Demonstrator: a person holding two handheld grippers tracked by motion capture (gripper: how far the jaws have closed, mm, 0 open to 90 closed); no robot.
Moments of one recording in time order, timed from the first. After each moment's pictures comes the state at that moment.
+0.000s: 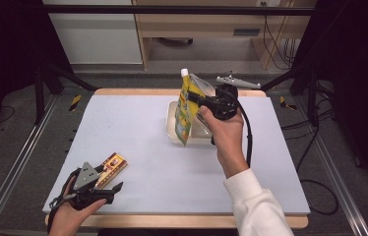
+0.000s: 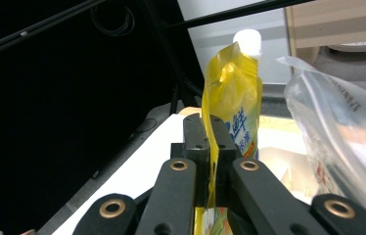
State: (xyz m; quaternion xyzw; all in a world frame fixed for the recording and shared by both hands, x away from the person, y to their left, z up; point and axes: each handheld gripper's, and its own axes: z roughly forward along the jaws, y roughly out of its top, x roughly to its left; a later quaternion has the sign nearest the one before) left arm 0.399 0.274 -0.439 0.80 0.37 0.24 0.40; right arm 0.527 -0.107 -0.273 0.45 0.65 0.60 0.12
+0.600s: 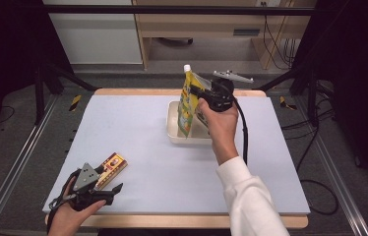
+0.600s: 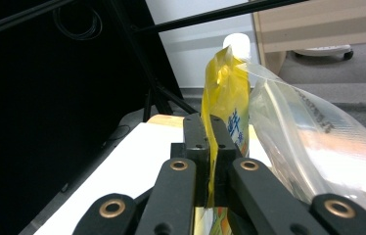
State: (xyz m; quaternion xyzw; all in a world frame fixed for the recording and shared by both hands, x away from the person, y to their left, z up) left arm 0.398 0.275 -0.440 0.81 0.36 0.24 0.40; right arm 0.563 -0.104 -0.286 0.48 0.64 0.58 0.16
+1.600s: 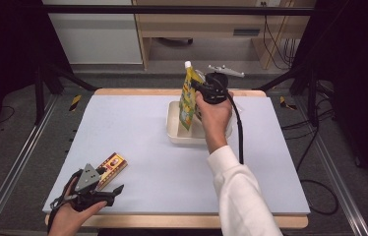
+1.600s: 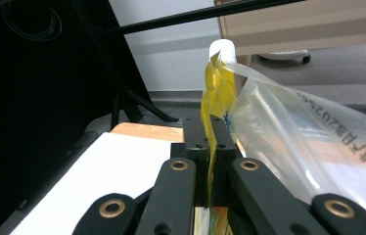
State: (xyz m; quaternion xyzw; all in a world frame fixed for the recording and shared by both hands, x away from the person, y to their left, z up) left arm 0.398 0.273 -0.442 0.82 0.36 0.23 0.39; right arm 0.594 -0.092 -0.294 0.51 0.63 0.55 0.21
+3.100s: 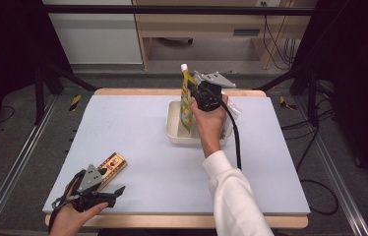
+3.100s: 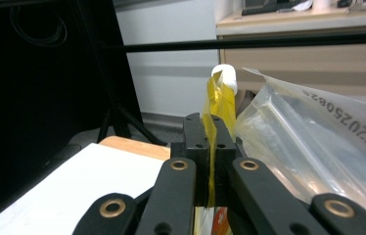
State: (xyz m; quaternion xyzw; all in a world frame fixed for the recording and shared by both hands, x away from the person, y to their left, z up) left arm 0.397 0.268 -0.444 0.82 0.35 0.23 0.38; right arm 0.589 -0.079 -0.316 0.45 0.62 0.57 0.29
